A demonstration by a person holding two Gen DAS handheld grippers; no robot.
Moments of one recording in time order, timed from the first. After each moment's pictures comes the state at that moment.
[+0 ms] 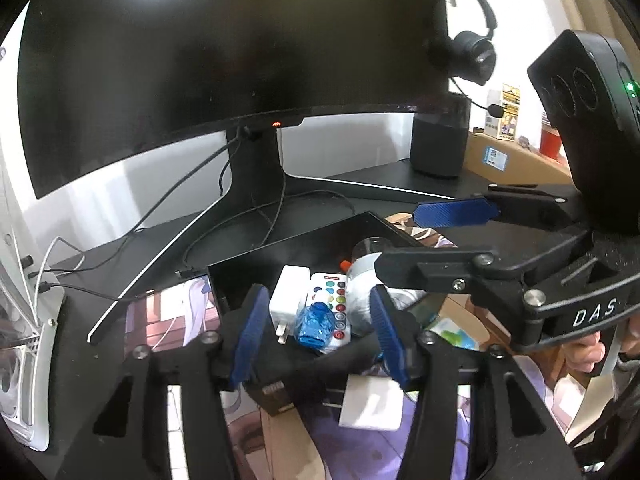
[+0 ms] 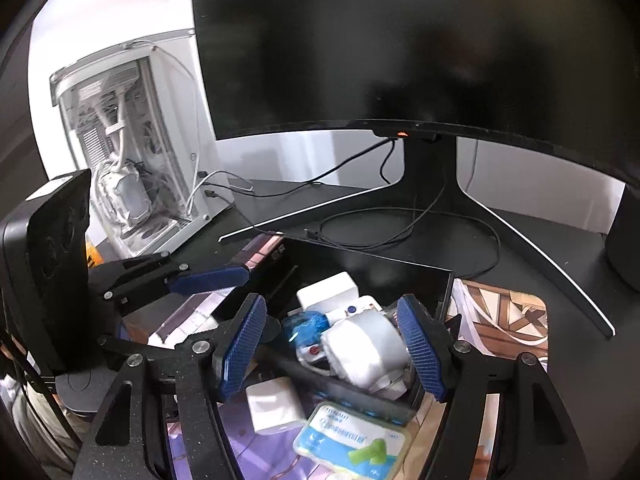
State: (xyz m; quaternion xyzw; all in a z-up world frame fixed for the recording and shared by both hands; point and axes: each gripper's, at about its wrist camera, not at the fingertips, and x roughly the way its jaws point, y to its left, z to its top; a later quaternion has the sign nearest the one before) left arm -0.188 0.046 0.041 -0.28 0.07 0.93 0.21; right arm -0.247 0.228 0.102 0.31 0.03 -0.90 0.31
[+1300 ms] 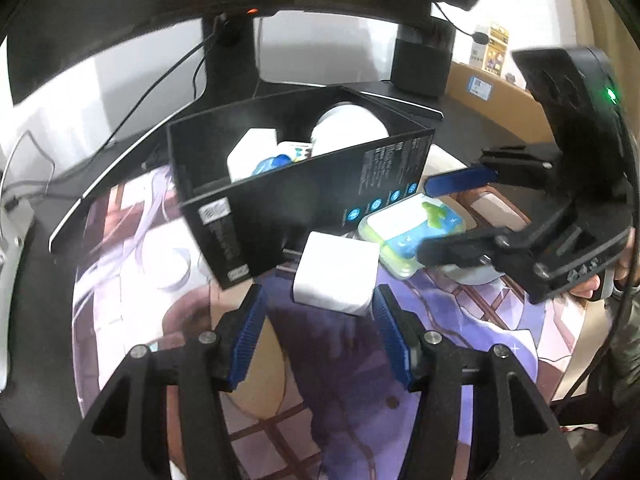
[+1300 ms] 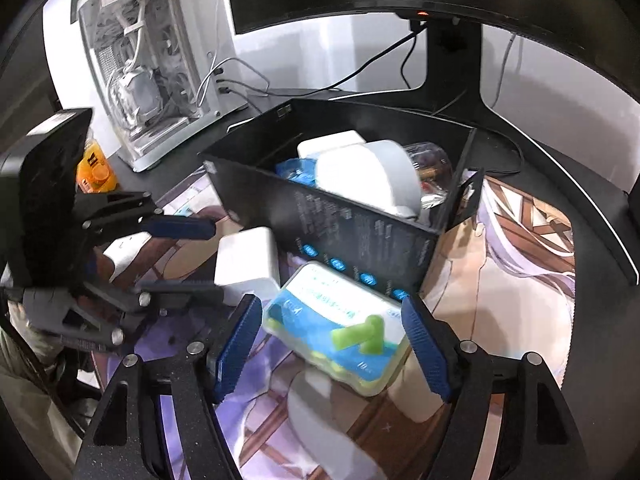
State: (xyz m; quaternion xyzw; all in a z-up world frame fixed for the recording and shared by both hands) left arm -0.151 0.040 -0.024 -0.40 0.07 0.88 0.23; right arm -0.223 0.245 0.021 0.40 0.10 -0.84 0.34
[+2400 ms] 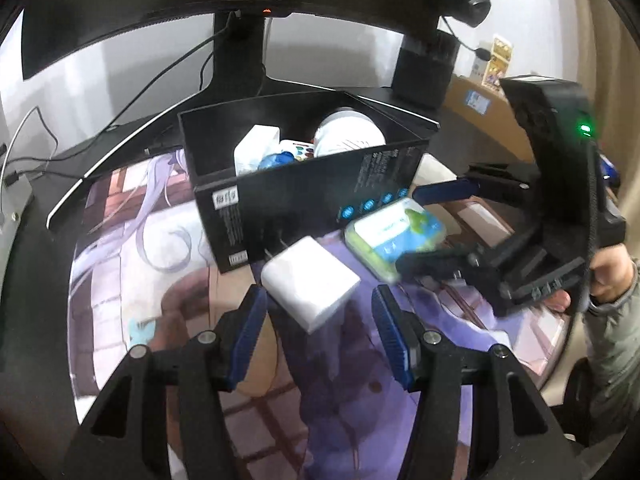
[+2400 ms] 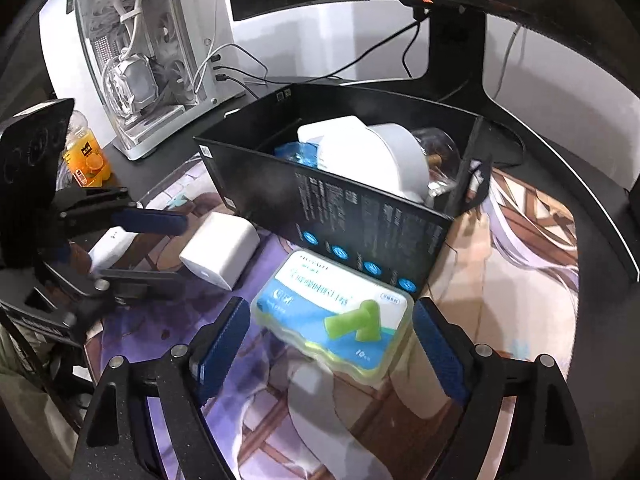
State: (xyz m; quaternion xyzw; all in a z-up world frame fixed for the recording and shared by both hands) left arm -0.149 0.039 -0.019 -0.40 0.03 0.88 0.24; right arm -0.224 0.239 0.013 0.41 0.11 -0.84 0.33
